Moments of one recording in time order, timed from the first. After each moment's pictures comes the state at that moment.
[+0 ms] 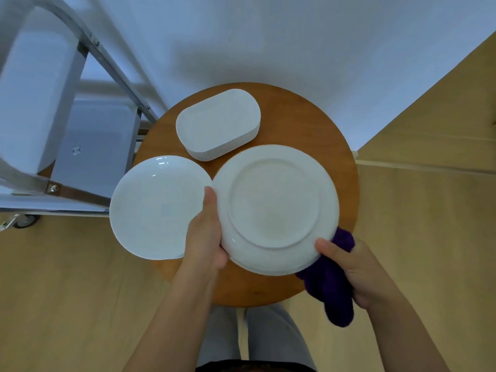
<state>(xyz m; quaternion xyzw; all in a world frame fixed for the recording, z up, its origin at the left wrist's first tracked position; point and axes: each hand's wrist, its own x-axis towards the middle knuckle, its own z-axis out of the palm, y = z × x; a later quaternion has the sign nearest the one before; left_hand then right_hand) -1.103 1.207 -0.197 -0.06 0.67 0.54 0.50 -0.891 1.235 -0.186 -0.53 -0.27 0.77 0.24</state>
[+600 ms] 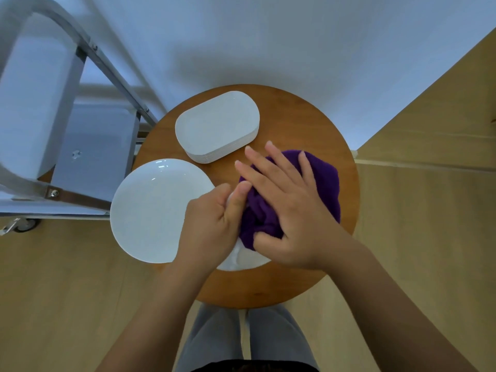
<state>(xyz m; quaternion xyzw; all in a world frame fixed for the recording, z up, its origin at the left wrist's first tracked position) -1.107 1.210 -0.147 0.48 0.74 0.38 0.29 -0.973 1.271 -0.139 -0.31 -0.89 0.29 0.15</state>
